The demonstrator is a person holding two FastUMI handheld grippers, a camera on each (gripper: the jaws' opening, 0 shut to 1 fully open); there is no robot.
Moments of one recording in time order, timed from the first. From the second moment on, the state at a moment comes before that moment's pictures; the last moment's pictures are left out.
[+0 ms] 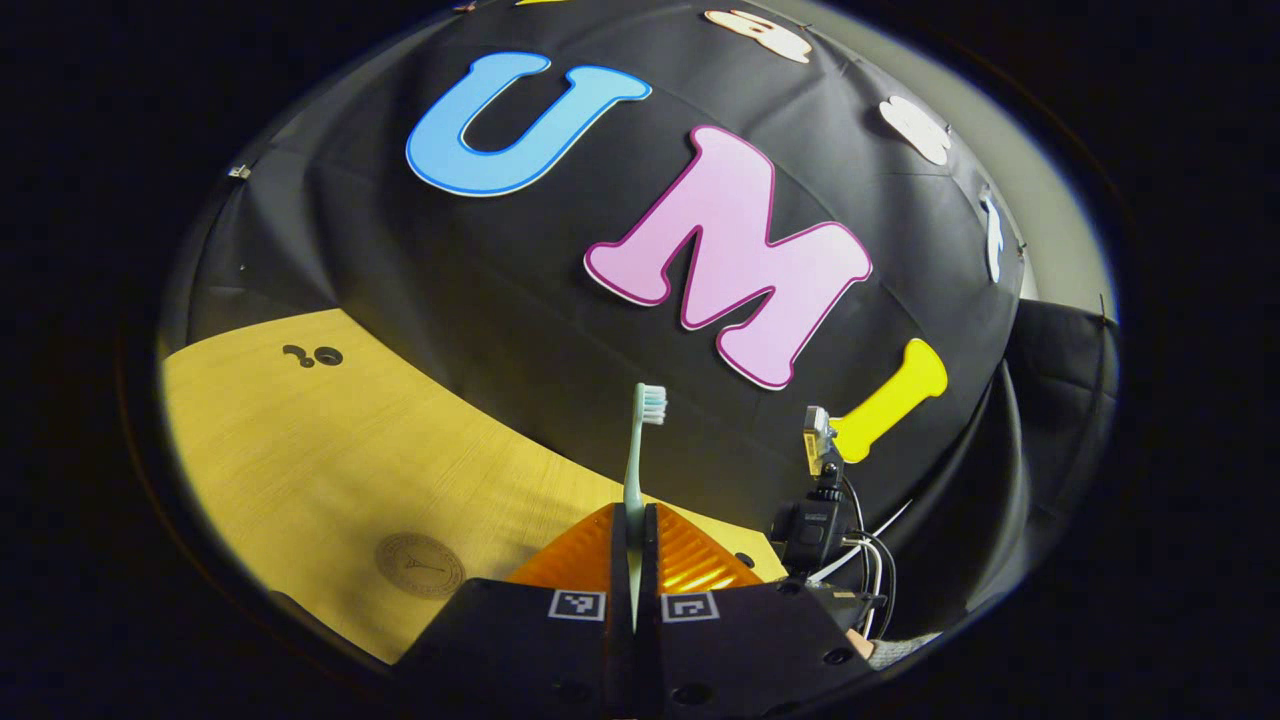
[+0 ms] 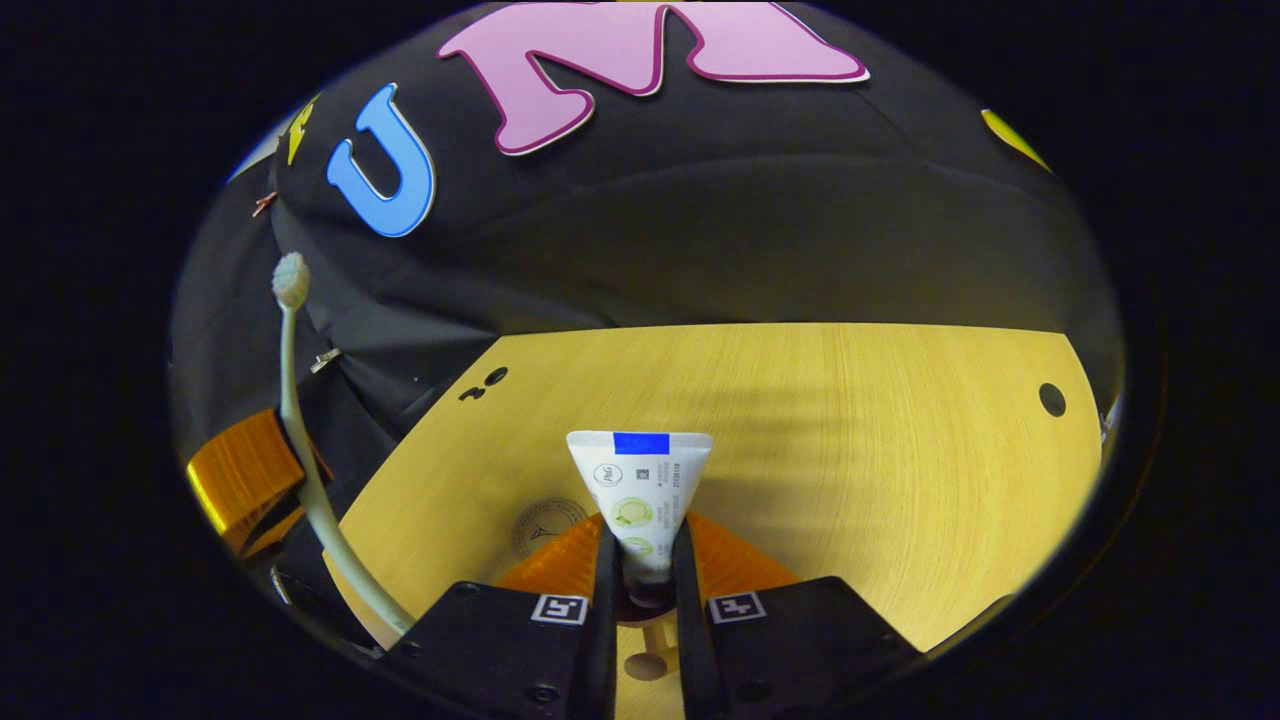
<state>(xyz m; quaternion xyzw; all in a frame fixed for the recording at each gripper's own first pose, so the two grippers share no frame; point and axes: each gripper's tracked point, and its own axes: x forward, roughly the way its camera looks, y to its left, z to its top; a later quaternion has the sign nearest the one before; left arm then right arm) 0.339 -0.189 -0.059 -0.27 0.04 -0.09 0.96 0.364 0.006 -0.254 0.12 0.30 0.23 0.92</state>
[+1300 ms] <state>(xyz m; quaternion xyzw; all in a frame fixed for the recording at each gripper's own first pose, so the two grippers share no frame) 0.406 -0.217 -0.149 -0.19 0.03 0.00 0.98 0.300 -0.154 -0.154 0.27 0.20 0.16 0.93</state>
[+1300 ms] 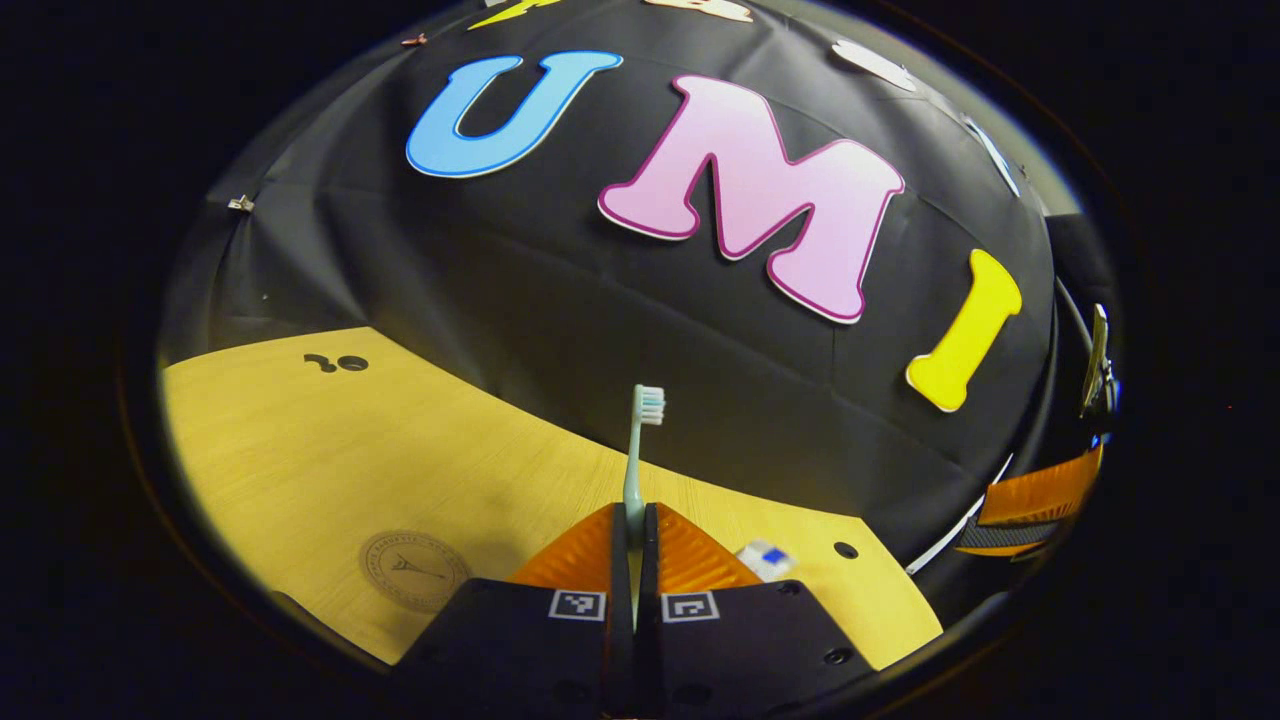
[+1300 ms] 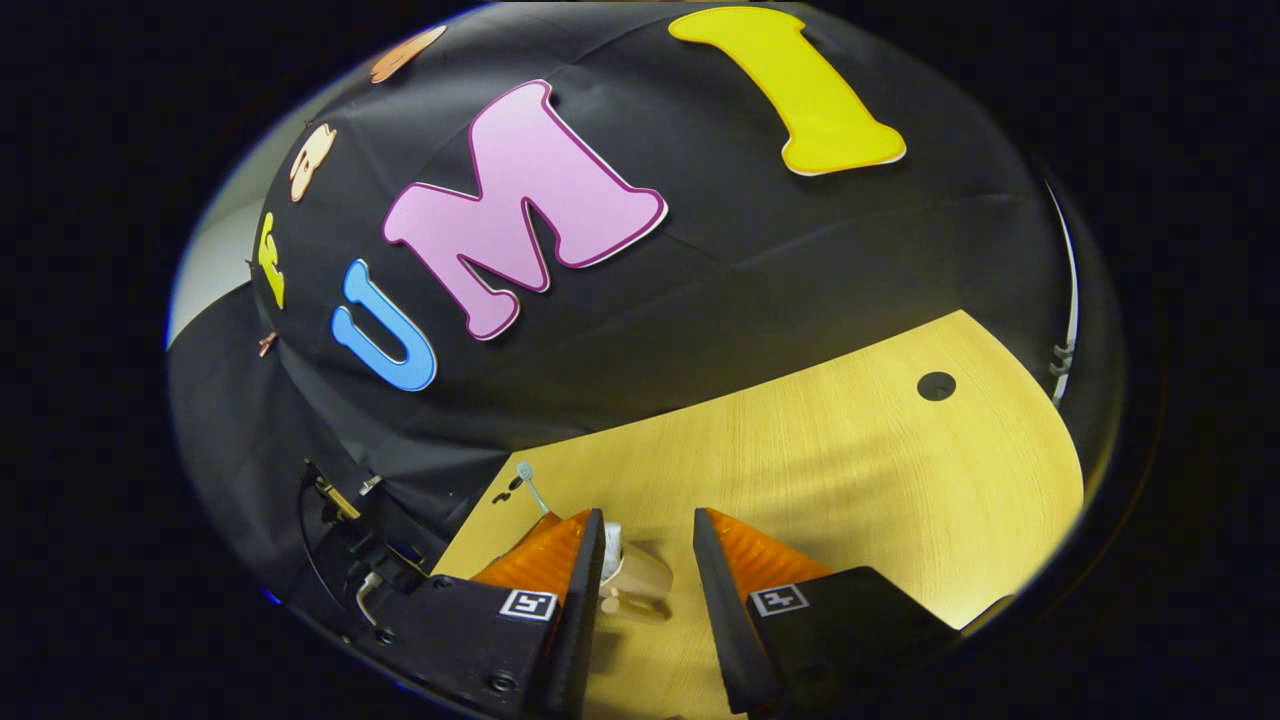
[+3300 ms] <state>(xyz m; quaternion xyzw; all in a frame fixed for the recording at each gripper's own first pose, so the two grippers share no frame) 0.150 -0.047 -0.167 -0.06 0.13 0.03 0.99 0.244 -0.010 -0.304 -0.08 0.51 0.20 0.83</state>
